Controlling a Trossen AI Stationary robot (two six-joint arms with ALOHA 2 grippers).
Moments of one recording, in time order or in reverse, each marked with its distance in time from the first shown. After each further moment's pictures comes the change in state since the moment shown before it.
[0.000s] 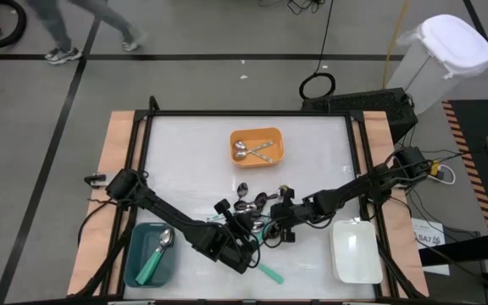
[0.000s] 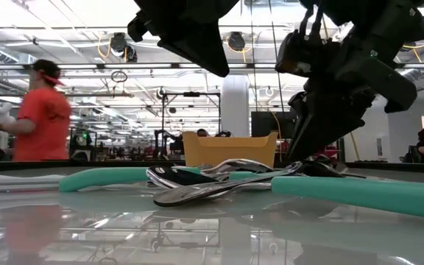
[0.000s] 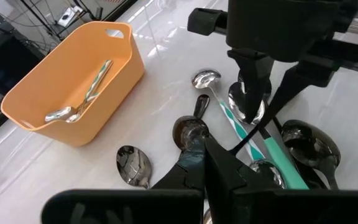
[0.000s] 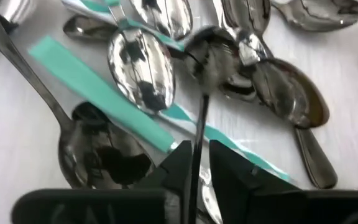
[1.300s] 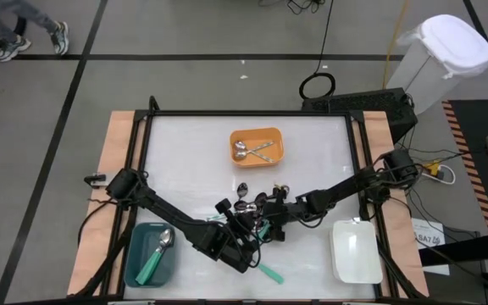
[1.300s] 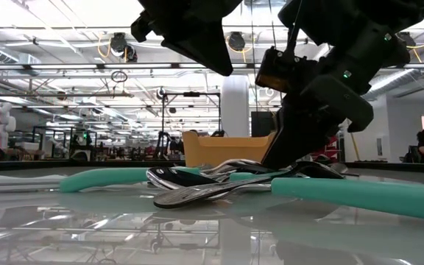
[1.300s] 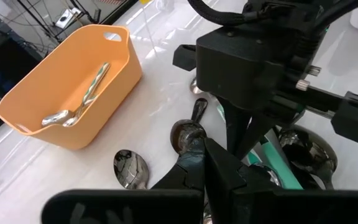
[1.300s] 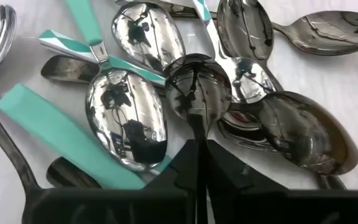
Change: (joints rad) left arm 0.006 0.000 0.000 0.026 0.002 0.023; right arm -0.047 0.124 0.004 0.156 -0.008 -0.004
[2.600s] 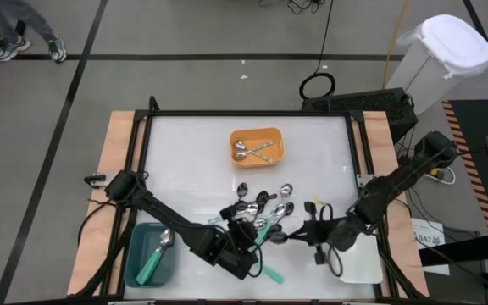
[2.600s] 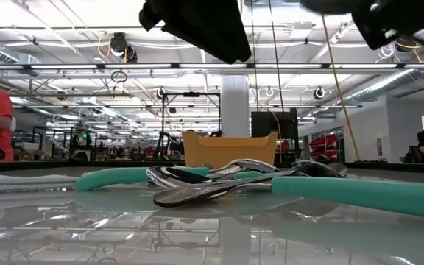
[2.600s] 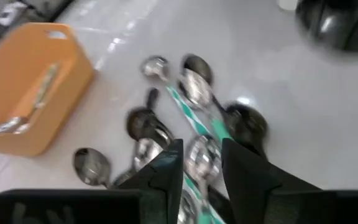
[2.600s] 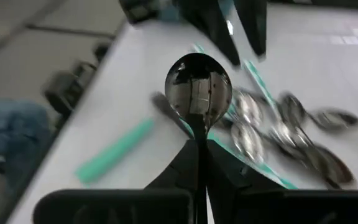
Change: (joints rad) left arm -0.041 0.001 0.055 0.023 0.159 0.122; right arm 0.416 -0.517 -0.144 -0.027 0.235 0.032
